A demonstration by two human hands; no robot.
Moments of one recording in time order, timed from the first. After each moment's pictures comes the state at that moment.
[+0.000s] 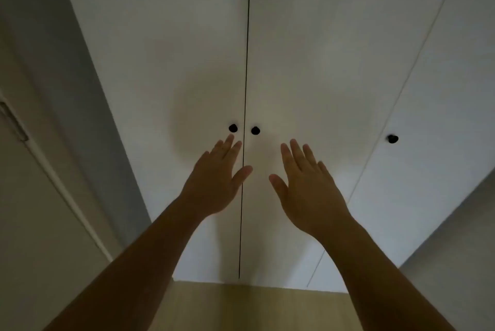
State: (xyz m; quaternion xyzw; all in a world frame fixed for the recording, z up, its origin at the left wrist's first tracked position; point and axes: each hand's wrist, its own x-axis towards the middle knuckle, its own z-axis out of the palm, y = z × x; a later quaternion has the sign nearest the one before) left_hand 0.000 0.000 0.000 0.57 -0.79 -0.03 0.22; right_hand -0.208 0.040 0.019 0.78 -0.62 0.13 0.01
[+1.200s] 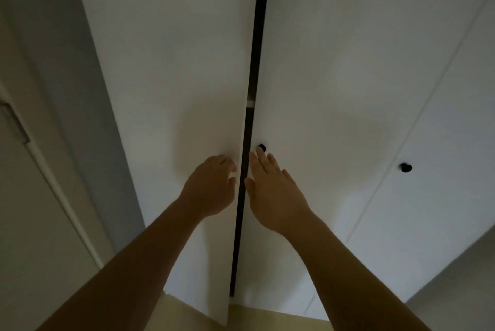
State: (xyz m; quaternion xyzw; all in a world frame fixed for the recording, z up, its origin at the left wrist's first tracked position) left_hand 0.014 -0.050 -0.018 0.58 -0.76 0.02 0.29; right_hand -0.157 -0.016 0.022 0.84 -0.53 0.14 -0.06
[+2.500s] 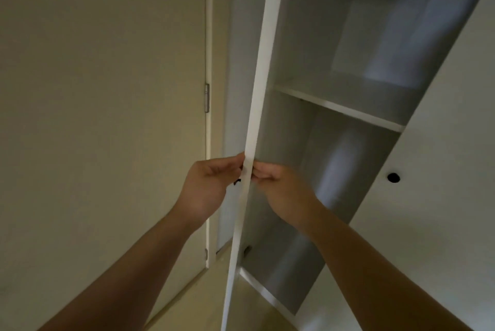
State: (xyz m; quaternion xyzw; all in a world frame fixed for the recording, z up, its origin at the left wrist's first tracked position) left_hand 0.134 0.153 0.020 0.57 -0.36 -0.26 0.69; right_hand 0.008 0.049 0.037 0.85 -0.26 0.20 -0.41
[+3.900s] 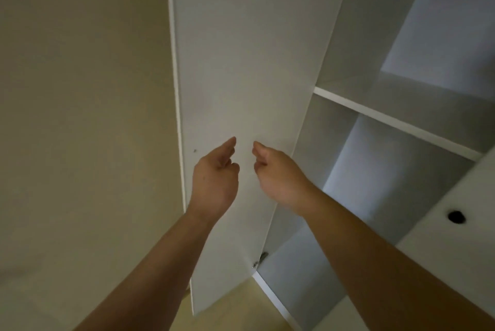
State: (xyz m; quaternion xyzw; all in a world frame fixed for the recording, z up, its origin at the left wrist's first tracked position) left_hand 0.178 0.104 0.002 0.68 -0.26 -0.11 0.68; right_hand 0.094 -0.004 0.041 0.89 -0.26 0.09 -0.36
